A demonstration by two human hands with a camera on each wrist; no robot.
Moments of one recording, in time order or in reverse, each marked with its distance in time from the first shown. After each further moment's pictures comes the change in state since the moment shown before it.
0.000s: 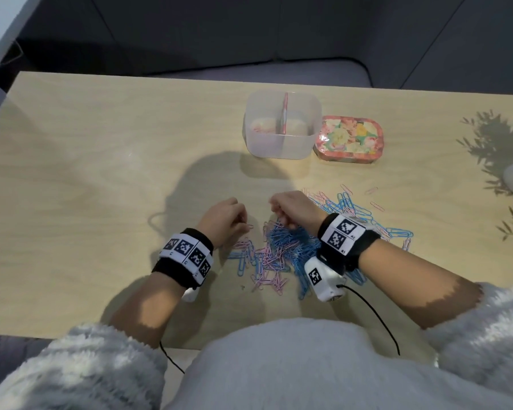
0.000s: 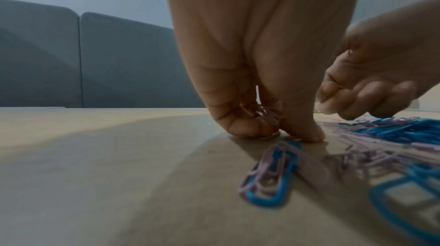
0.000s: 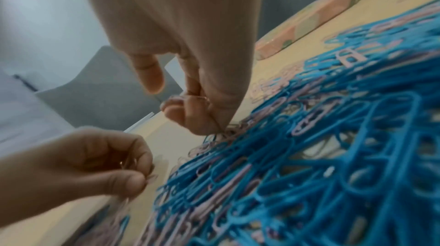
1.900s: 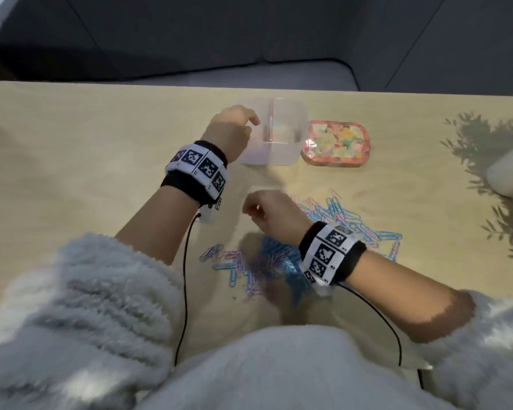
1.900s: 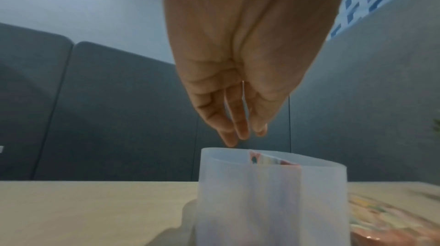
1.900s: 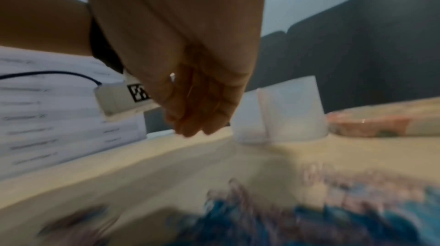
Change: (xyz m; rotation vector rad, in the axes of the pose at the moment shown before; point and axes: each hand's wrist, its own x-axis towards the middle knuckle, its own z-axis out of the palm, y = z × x) left_hand 0.100 0.051 -0.111 -0.034 0.309 0.018; right_hand -0.015 -0.023 0.004 -0.639 0.053 -0.512
